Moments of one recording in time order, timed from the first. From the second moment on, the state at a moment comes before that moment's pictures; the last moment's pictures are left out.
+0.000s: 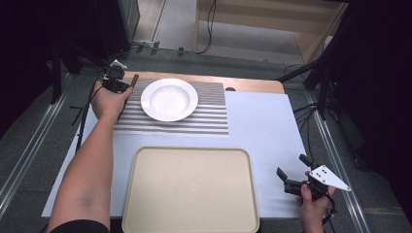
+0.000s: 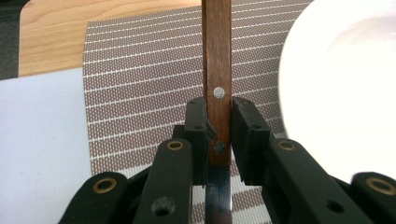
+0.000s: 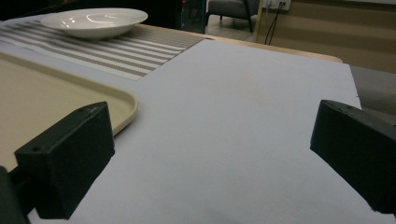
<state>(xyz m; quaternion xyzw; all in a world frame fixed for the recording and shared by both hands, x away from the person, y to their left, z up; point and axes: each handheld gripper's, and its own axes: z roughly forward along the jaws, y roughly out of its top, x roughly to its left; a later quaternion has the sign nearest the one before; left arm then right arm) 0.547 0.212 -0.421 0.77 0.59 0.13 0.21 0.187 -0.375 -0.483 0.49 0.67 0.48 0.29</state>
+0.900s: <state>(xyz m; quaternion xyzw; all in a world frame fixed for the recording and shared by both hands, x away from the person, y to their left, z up) 0.456 0.190 -0.402 0.81 0.51 0.10 0.27 0.187 -0.374 -0.483 0.48 0.68 0.48 0.29</state>
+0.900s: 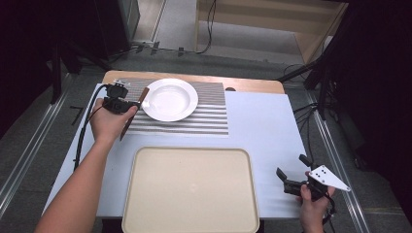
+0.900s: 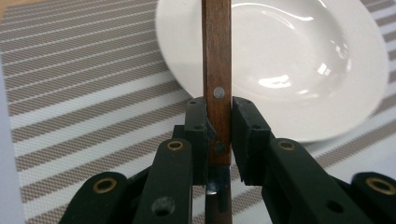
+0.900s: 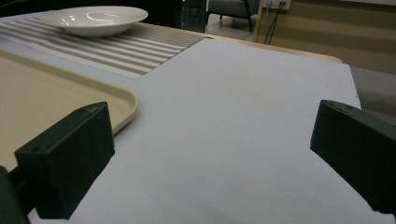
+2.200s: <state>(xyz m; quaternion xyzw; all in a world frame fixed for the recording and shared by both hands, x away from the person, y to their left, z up) 0.333 0.158 -0.388 0.85 0.43 0.05 0.30 0.186 -0.373 -0.483 0.48 0.68 0.48 0.29</state>
